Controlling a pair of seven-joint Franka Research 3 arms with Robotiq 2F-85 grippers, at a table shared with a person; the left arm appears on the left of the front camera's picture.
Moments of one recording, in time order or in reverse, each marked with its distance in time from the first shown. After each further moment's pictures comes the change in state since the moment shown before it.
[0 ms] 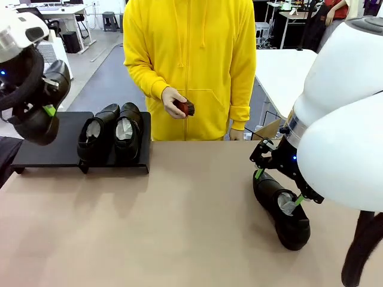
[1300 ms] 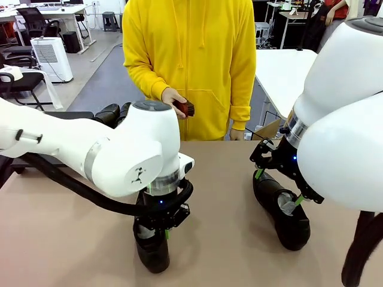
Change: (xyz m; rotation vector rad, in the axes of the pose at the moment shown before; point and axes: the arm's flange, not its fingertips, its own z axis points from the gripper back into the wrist) left arm -0.182 -0.287 -0.167 -0.023 0.396 0.085; right arm 0.000 0.000 0.000 0.000 0.000 0.000
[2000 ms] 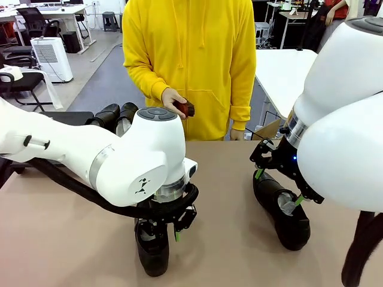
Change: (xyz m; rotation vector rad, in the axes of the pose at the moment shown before) left arm -0.008 -0.011 -0.023 0.025 -0.025 0.103; right arm 0.000 0.000 0.000 0.000 0.000 0.000
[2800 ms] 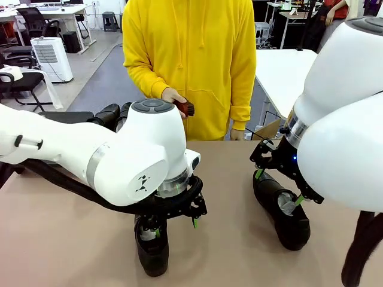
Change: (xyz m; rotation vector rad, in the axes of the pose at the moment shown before) left arm -0.005 -0.009 0.015 -0.074 -0.039 0.014; right arm 0.000 0.000 0.000 0.000 0.000 0.000
